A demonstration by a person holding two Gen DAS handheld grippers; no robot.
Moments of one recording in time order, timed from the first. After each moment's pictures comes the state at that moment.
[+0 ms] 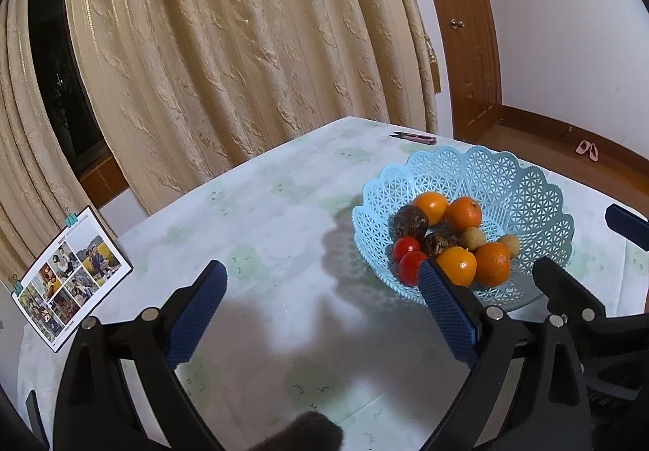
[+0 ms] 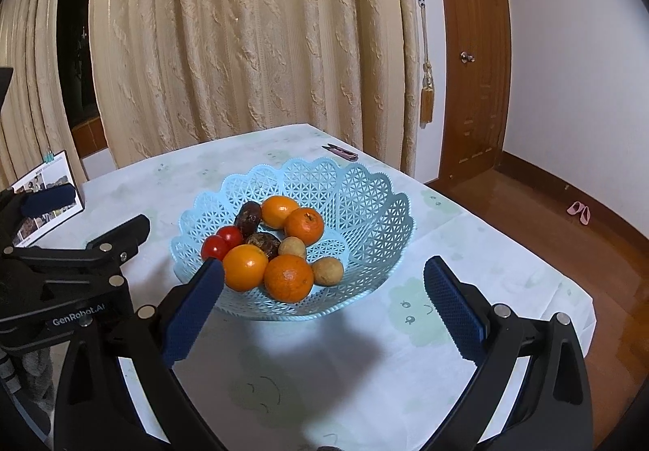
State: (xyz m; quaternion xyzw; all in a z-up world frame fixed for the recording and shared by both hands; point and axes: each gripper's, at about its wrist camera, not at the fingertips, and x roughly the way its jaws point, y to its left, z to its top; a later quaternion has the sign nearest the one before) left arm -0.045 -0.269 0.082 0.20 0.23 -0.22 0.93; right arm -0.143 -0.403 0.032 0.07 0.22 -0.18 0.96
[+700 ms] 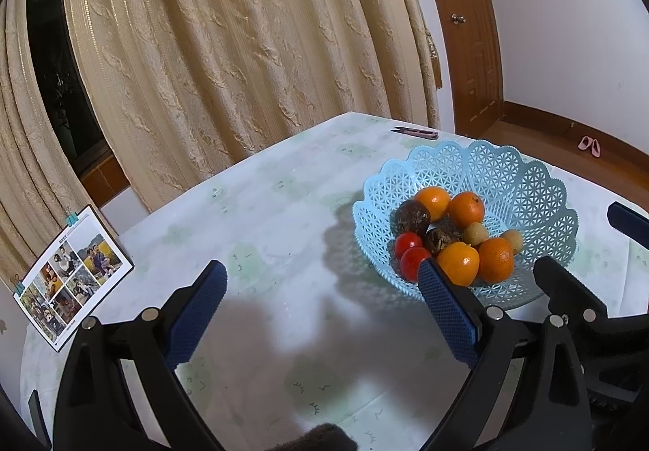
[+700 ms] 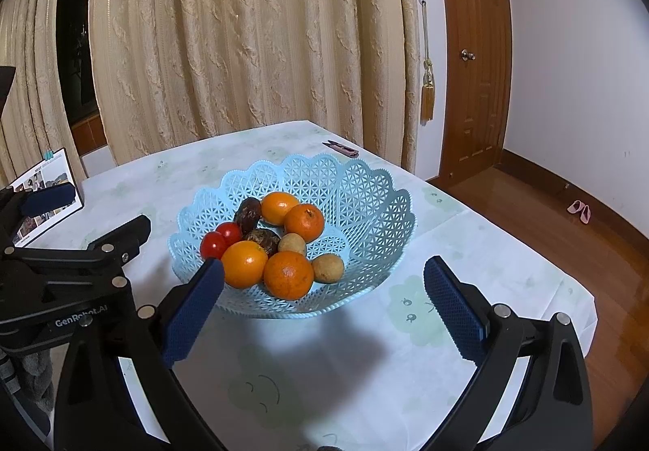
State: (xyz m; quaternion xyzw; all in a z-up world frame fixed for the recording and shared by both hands) left arm -0.044 -0.271 0.079 0.21 0.24 -0.22 0.92; right arm -0.140 -0.404 0.028 0.07 0.23 -0.18 0.95
